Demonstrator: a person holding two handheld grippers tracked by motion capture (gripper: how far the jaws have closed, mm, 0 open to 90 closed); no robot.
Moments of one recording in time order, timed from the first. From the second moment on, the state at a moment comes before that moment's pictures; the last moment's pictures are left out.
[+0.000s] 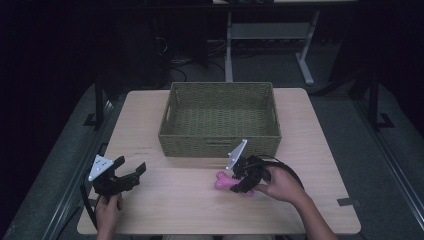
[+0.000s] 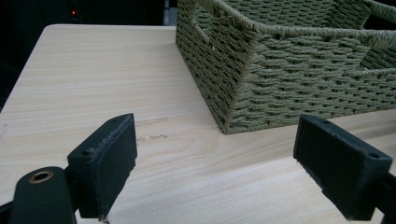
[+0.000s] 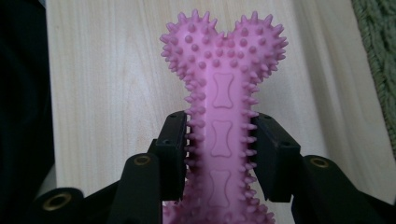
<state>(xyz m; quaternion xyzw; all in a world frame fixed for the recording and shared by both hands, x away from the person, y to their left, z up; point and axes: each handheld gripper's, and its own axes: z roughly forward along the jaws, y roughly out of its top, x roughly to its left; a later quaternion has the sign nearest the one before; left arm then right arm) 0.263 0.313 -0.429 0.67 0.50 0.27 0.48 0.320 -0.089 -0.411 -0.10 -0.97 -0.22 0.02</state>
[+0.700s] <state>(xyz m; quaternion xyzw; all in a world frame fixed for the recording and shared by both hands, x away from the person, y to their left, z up) 0.263 0.313 -0.429 0.66 0.50 0.27 0.49 0.345 -0.095 -0.360 -0.09 -0.96 -0.26 0.03</state>
